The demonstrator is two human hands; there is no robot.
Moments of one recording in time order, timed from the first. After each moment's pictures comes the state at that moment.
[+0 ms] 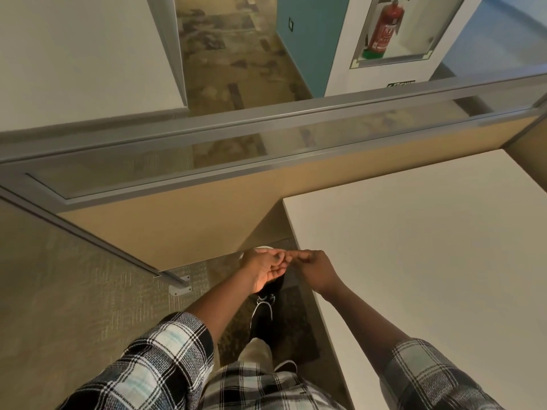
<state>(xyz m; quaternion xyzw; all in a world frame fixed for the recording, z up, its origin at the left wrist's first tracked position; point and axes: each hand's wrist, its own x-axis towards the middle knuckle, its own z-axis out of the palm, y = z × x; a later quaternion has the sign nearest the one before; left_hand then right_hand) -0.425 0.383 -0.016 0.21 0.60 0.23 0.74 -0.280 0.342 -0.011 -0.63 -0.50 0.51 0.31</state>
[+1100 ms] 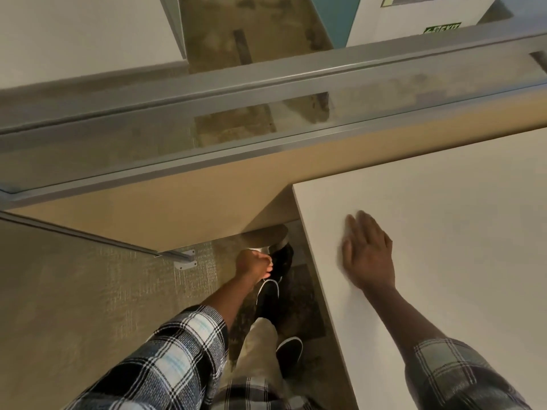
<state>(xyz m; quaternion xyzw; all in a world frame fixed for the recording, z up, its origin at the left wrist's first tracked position) -0.439 0.421 -0.155 0.22 0.74 0.17 0.61 -0.199 0.380 -0.080 -0.75 -0.65 0.10 0.06</state>
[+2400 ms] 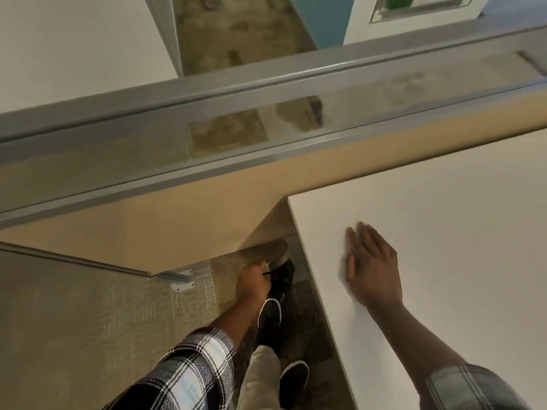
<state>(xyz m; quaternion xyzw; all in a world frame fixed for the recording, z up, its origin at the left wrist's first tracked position) -0.432 0.424 -0.187 0.60 0.72 0.01 0.36 -0.191 0.385 -0.101 -0.75 -0.65 0.10 0.07</state>
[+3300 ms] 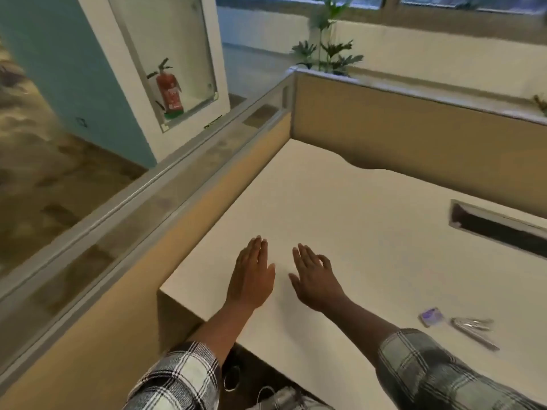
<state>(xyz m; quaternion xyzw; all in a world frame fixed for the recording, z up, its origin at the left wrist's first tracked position) -0.244 0.376 0.017 0.96 0.24 0.09 0.09 -0.135 0.235 0.020 -0.87 -0.47 0.09 0.06</state>
